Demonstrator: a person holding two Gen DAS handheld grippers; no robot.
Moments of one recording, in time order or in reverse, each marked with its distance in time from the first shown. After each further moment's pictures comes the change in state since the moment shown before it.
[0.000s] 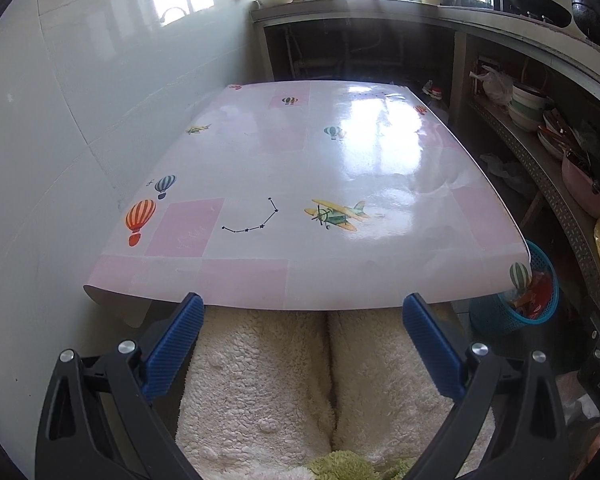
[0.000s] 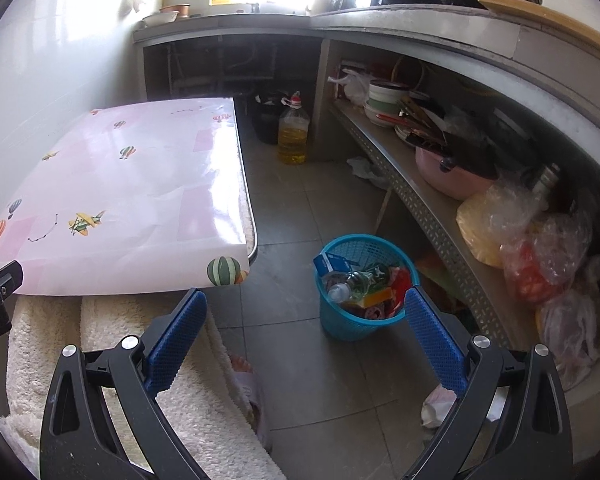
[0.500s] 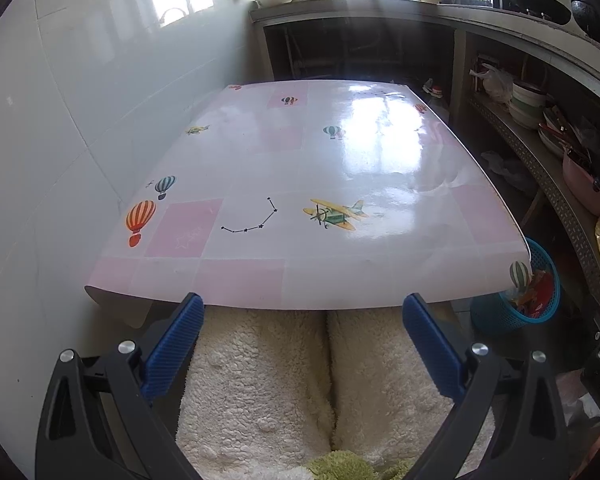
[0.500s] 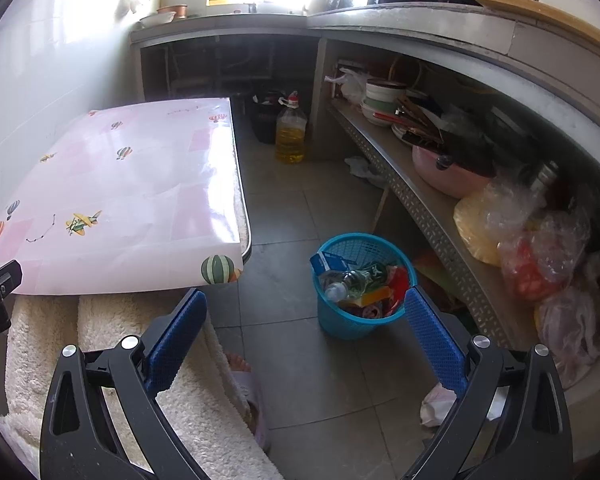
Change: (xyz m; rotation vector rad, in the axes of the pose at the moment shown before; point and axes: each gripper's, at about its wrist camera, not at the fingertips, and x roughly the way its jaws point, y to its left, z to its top) left arm 0.000 -0.002 0.000 0.003 0.005 0.007; right arm -0.002 -0.003 -0.002 0.007 -0.002 -0.004
